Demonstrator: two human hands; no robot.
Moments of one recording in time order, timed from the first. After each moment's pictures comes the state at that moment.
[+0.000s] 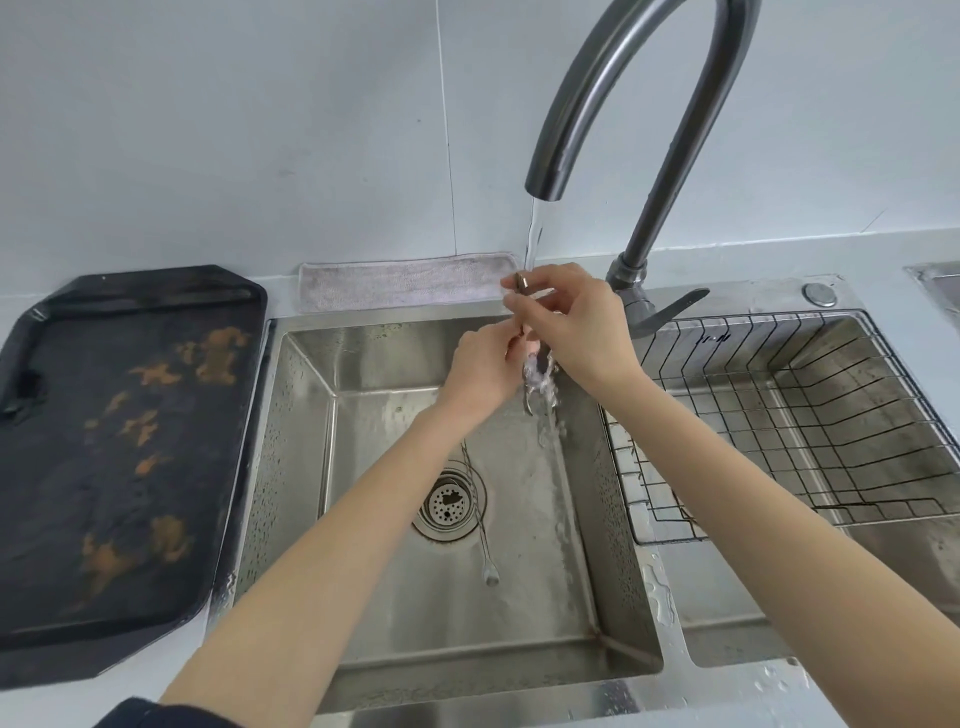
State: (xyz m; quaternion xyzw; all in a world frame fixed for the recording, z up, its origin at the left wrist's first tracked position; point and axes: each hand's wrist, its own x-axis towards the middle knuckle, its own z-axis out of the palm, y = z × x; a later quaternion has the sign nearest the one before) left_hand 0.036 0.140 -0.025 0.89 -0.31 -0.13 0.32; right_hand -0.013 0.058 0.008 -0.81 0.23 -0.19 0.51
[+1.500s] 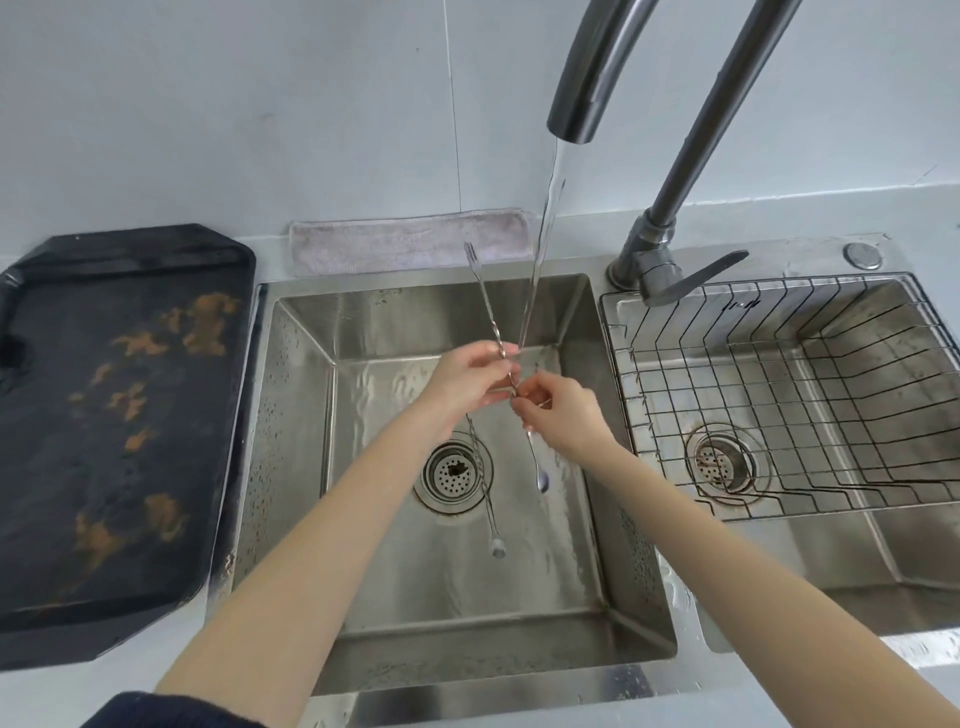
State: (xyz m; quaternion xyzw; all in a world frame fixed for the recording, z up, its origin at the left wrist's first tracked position) left_hand 0.048 0.166 -0.085 0.70 -0.04 -0.44 0.56; right_hand -0.040 0.076 -0.103 -0.82 0.32 0.05 0.46
